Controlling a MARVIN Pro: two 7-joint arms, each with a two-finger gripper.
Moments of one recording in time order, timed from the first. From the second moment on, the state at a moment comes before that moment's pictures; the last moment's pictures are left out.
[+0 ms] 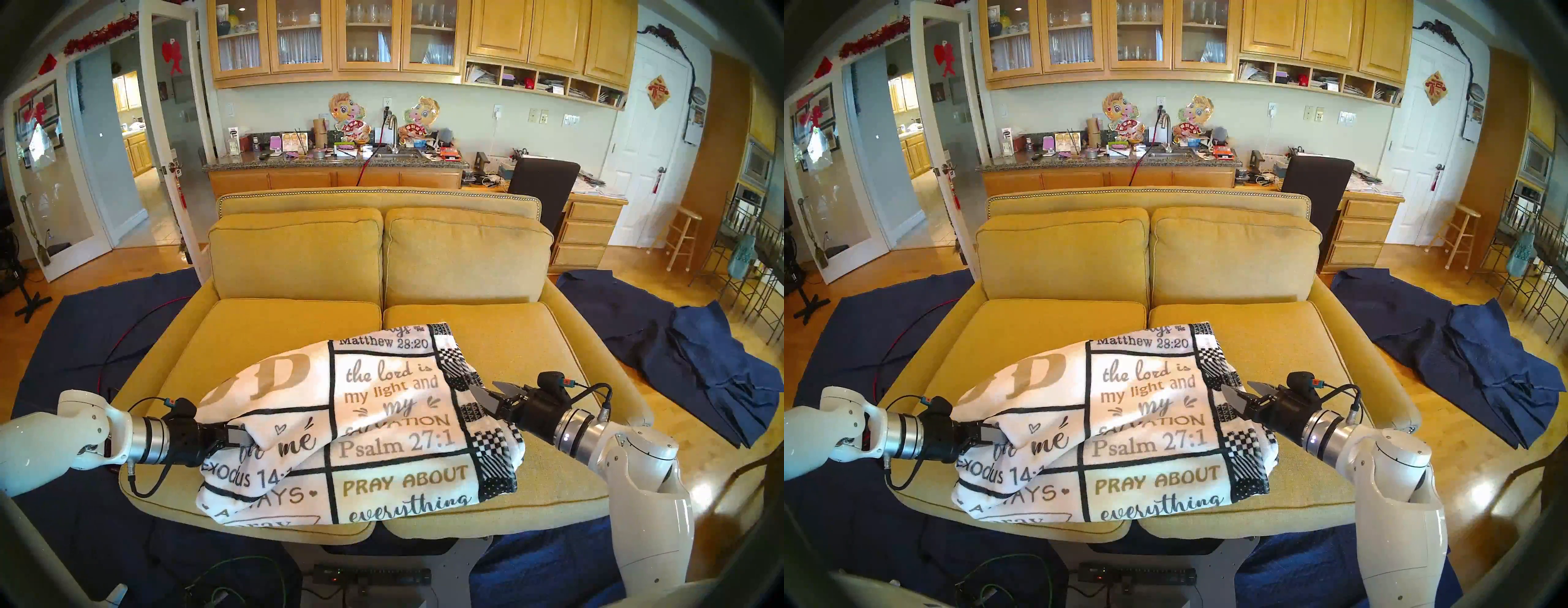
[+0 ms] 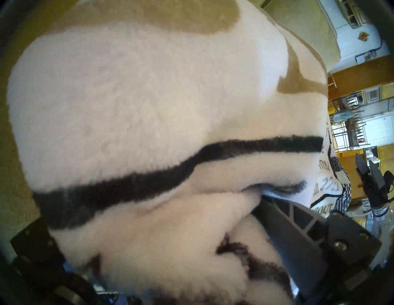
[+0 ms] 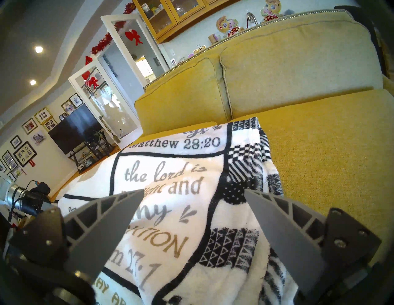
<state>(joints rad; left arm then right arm) 2.26 -0.23 -1.62 -1.70 -1.73 0.54 -0.21 -1.95 -1.34 1.90 -1.88 0.39 0.56 0.80</state>
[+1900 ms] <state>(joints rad) 1.92 -0.39 -1.44 -1.62 -1.59 0.67 -0.26 -2.14 -1.34 2.12 -2.16 0.42 0.59 0.93</state>
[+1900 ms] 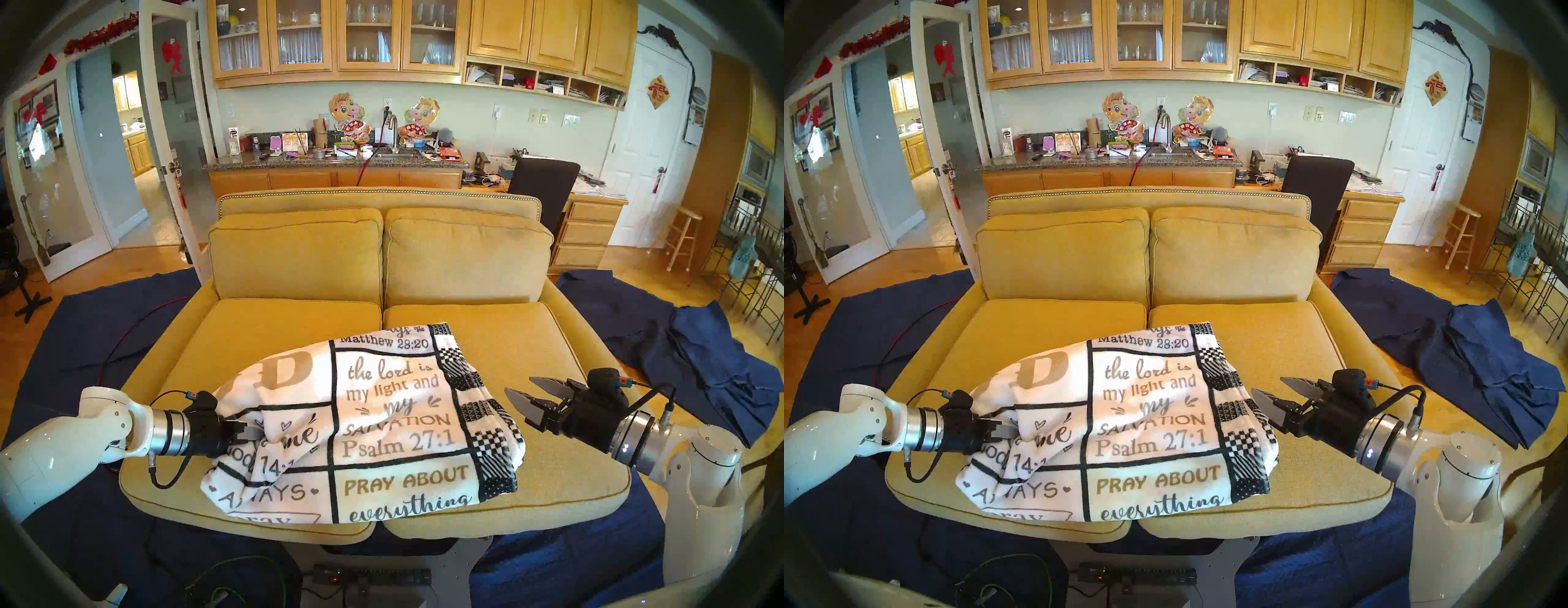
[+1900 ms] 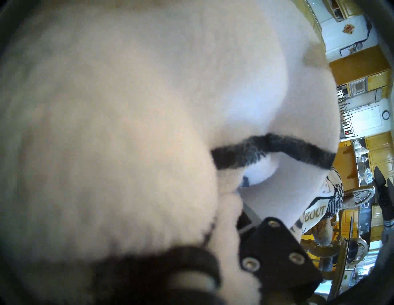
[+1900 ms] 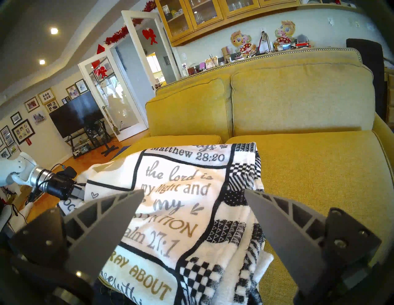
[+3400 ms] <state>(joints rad) 1.99 -0.27 -1.78 -1.45 -1.65 0.83 -0.34 -2.14 -1.33 2.12 -2.16 0.42 0.59 0.94</state>
